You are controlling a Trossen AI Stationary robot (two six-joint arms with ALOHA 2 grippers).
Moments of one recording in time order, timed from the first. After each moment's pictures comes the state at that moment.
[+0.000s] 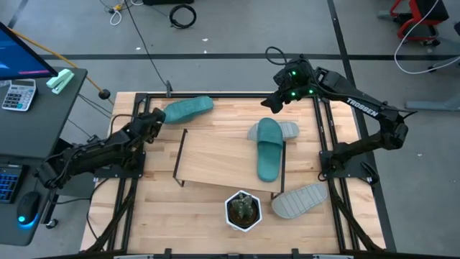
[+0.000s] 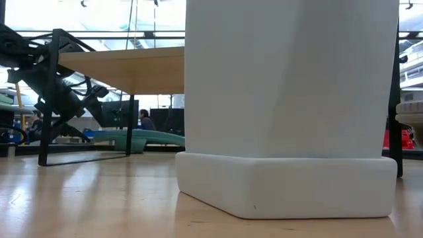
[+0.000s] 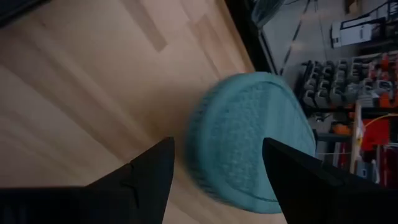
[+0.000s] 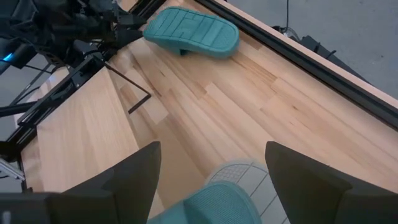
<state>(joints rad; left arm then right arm) 0.77 0.75 0.11 -0.01 -0.35 -1.54 -0.60 1.35 1.40 -0.81 -0.27 0.36</state>
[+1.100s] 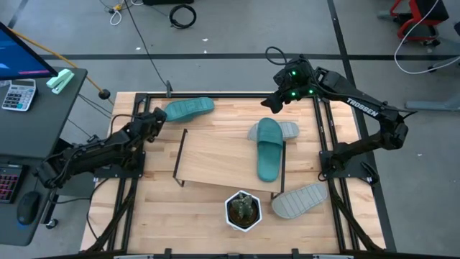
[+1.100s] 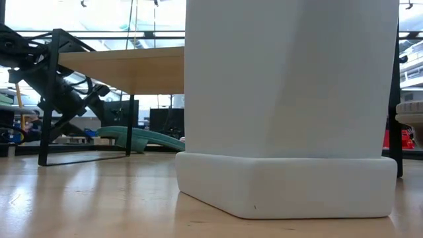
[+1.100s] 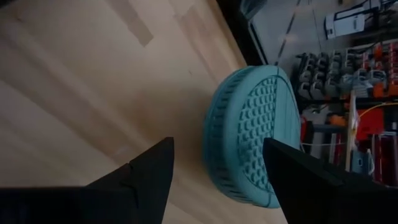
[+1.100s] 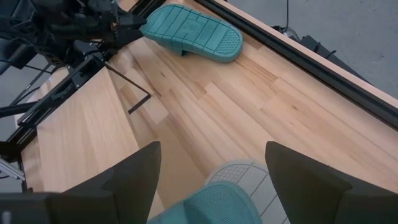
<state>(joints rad) 0.76 0.75 0.11 0.02 -0.34 -1.51 -0.60 1.35 1.40 -0.81 -0.27 0.36</state>
